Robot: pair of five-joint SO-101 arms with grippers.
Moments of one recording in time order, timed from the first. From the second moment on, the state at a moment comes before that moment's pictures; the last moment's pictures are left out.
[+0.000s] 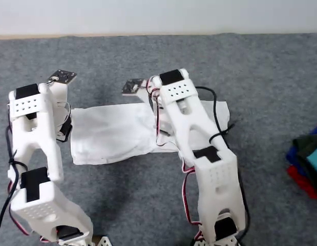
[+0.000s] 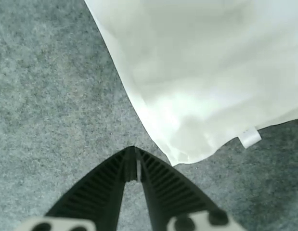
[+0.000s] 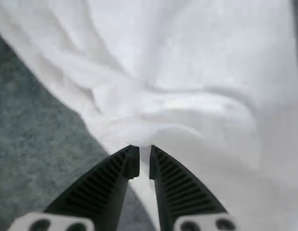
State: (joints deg) left arm -20.7 13.1 2.4 90.3 -23.3; right arm -24.1 40.7 -35.9 94.9 44.0
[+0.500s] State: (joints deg) left arm -20.7 13.1 2.4 90.3 -23.3; right arm -25.8 56.0 -65.1 96.2 44.0
